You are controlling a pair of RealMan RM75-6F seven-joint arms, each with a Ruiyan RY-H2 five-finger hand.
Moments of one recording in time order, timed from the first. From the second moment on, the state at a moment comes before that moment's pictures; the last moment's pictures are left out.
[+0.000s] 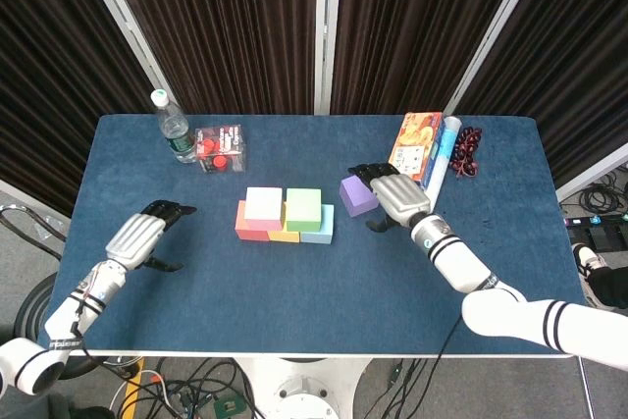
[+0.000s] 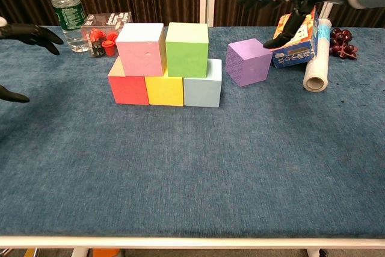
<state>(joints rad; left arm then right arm) -0.54 -1.28 -0.04 -1.41 1.52 1.03 -0.29 0.98 -1.20 0.23 -1.70 -0.71 0.66 -0.25</state>
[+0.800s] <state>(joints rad) -0.65 -1.34 -0.02 -1.37 1.47 0.84 -0.16 0.92 -1.13 0.32 -1.60 -0.90 0.14 0.35</state>
